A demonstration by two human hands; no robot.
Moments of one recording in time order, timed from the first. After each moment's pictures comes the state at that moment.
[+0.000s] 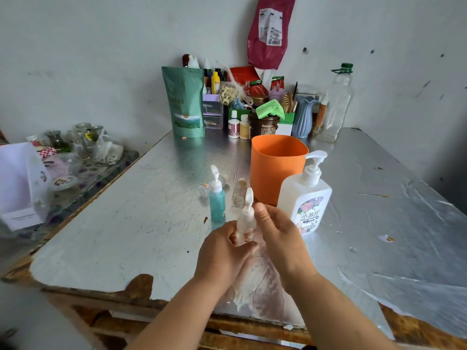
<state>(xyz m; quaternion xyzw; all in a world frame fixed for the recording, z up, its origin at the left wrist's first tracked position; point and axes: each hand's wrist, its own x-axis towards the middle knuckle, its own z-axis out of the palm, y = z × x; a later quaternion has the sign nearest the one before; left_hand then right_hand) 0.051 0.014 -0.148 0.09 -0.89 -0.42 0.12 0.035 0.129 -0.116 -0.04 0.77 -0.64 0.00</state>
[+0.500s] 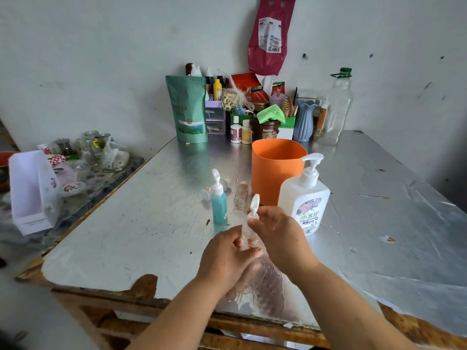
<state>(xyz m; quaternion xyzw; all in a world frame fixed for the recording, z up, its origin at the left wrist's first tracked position) 0.056 0.014 -0.148 0.05 -0.91 -0.41 0.10 0.029 0.136 -0.102 -0.10 0.86 -0.50 -0.01</state>
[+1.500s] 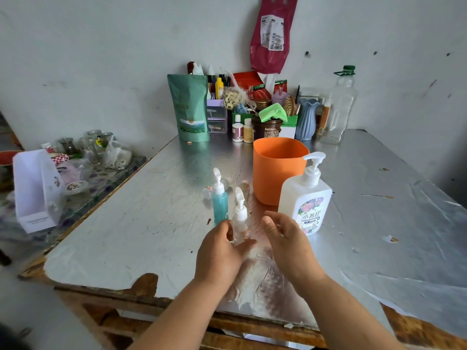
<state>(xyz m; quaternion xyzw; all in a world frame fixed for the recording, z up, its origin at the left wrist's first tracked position) 0.053 0.011 -0.152 0.12 -0.89 -0.42 0.17 0.033 0.148 -0.123 -0.07 0.82 -0.56 -0.02</state>
